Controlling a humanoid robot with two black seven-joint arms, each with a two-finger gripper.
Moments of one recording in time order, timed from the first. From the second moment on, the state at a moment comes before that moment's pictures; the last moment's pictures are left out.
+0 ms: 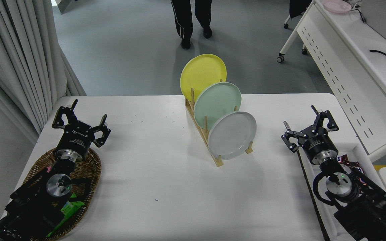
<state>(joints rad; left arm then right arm) -0.51 0.25 -1.06 -0.52 0.10 -0.57 -0.44 0.54 -0.19 1.05 0.56 -0.06 0.35 0.27</state>
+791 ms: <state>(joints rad) -0.51 0.25 -1.06 -0.52 0.10 -0.57 -0.44 0.54 -0.19 1.04 0.55 -0.06 0.35 0.27</state>
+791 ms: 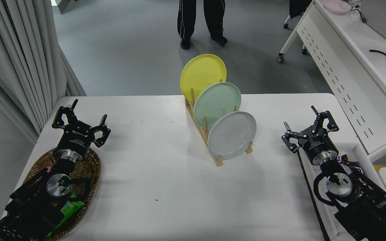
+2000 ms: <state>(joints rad) -0.51 0.25 -1.06 -0.52 0.10 -0.57 -0.44 0.64 -0.41 0.56 0.67 0.14 0.35 0.27</state>
